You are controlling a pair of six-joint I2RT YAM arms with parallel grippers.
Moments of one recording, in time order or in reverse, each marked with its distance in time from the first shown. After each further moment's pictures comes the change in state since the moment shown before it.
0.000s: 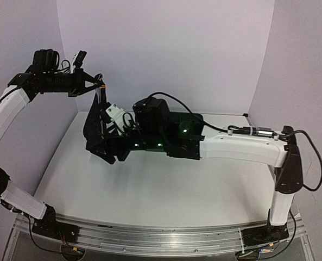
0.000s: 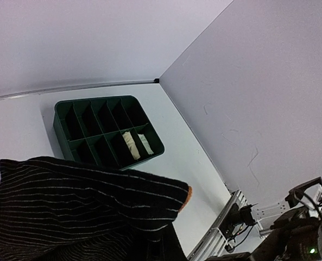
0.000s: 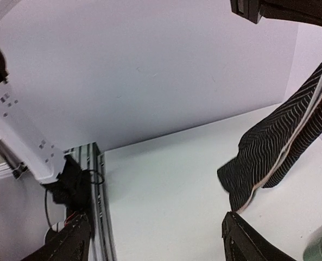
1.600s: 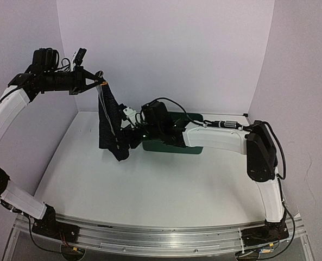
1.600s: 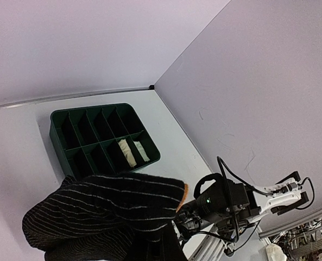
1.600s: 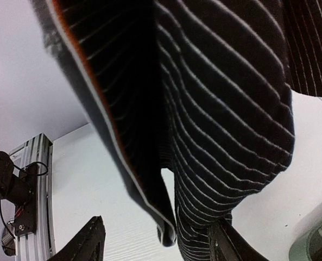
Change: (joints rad) left arm -0.003 -0.001 -0.004 0.053 0.009 -0.017; right arm -0.242 0.244 0.060 0.071 -0.188 0.036
